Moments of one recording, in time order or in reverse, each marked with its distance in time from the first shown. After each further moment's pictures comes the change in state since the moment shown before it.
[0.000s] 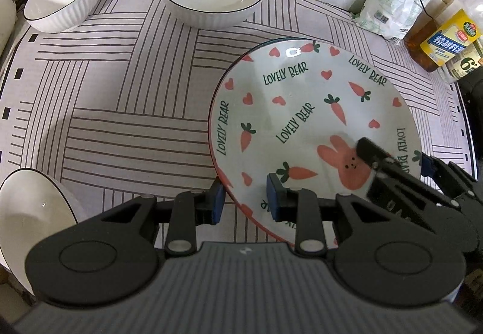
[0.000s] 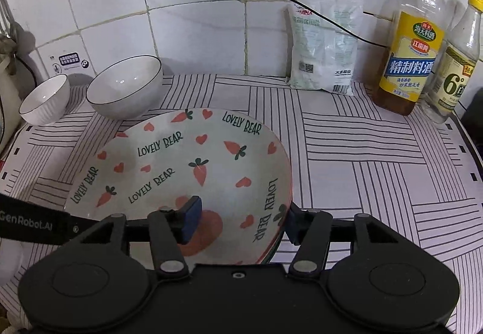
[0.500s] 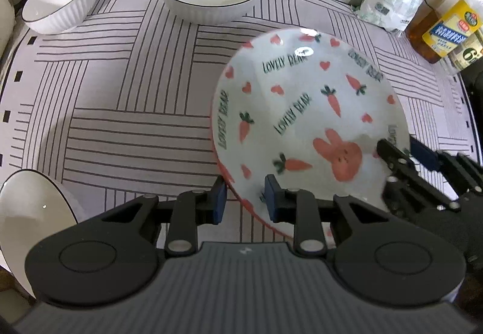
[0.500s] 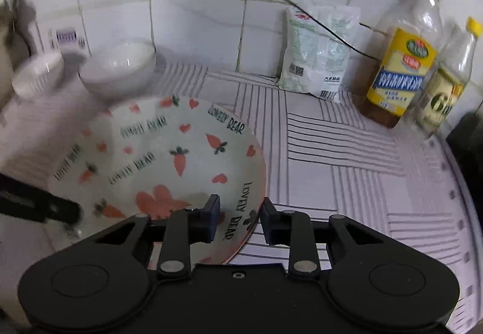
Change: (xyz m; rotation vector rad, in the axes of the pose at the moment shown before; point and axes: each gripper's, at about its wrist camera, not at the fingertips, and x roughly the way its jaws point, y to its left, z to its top) left arm 0.004 -0.003 -0.003 0.032 0.008 0.023; right arm 0.003 0.005 -0.009 -0.141 -0.005 -0.128
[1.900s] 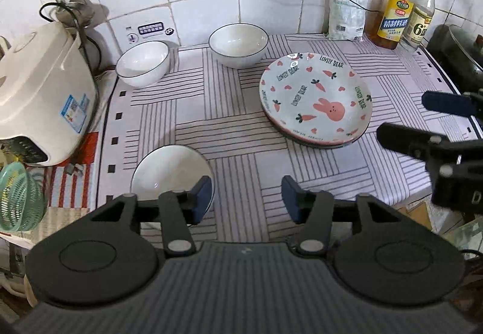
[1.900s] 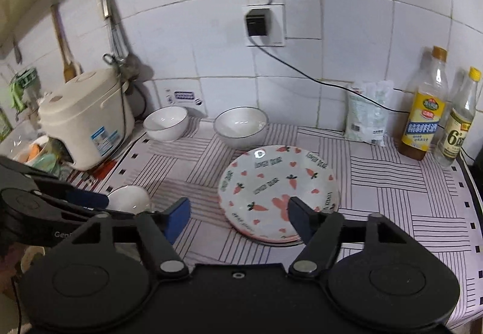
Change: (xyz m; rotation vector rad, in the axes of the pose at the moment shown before) left arm -0.172 0.037 -0.110 0.238 -0.245 0.115; right arm -0.184 0.037 -0.029 0.046 -0.216 0.322
